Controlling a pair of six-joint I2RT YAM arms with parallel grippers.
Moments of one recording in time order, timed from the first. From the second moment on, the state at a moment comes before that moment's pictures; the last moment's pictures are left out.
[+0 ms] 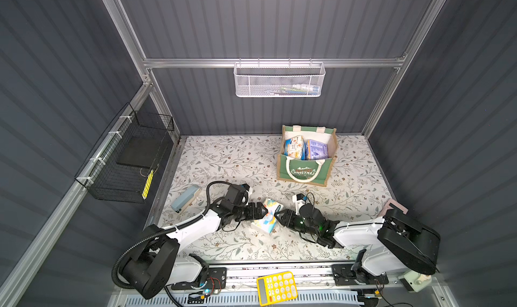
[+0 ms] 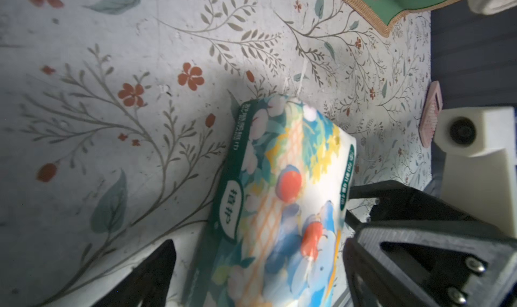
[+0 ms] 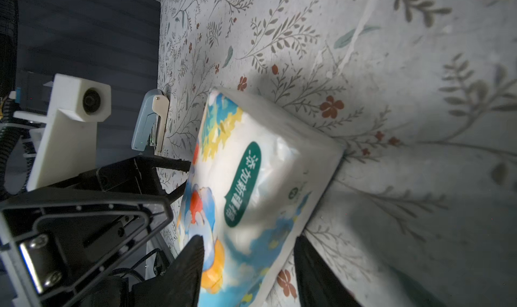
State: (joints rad) left arm -0.62 1.32 0.57 -0.12 0.40 -0.64; right arm 0.93 1.47 0.36 0.60 -0.05 1.16
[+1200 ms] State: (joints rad) left arm -0.71 1.47 0.54 0.24 0.46 -0.85; right arm 0.72 1.36 0.37 0.42 -0.18 1.00
